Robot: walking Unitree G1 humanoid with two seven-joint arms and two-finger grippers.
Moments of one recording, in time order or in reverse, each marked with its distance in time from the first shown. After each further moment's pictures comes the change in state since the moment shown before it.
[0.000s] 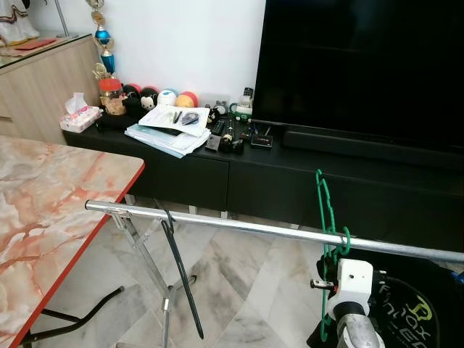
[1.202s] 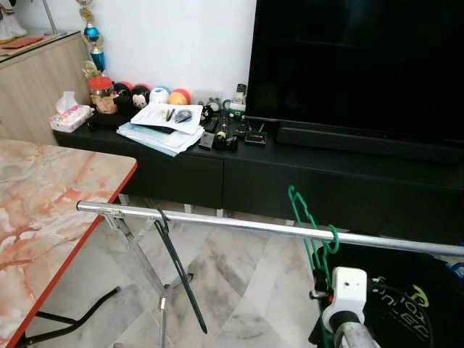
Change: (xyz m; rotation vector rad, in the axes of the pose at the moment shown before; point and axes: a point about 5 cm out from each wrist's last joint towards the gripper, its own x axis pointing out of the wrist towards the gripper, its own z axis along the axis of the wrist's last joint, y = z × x) left arm 0.000 -0.001 -0.002 -0.001 0.006 -0.006; right arm -0.016 0.006 -0.002 0.060 0.011 0.054
